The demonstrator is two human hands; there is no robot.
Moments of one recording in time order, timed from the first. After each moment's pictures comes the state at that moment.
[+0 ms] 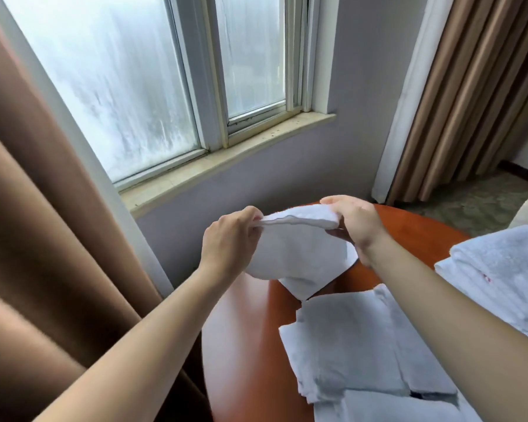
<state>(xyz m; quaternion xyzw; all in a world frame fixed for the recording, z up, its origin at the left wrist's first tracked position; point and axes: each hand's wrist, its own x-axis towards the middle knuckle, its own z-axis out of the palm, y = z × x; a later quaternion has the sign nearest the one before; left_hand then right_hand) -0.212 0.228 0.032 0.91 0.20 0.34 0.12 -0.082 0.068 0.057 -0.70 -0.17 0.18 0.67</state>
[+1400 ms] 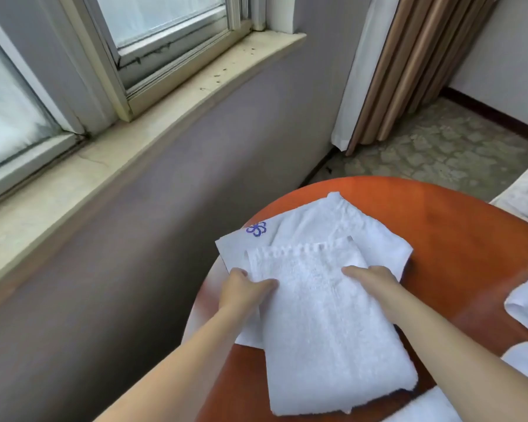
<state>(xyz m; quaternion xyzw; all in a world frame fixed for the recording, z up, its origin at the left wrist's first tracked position) 0.031 0.380 -0.171 0.74 0.41 -0.10 0.53 0.130 0.161 -0.175 -0.81 0.20 0.29 0.48</state>
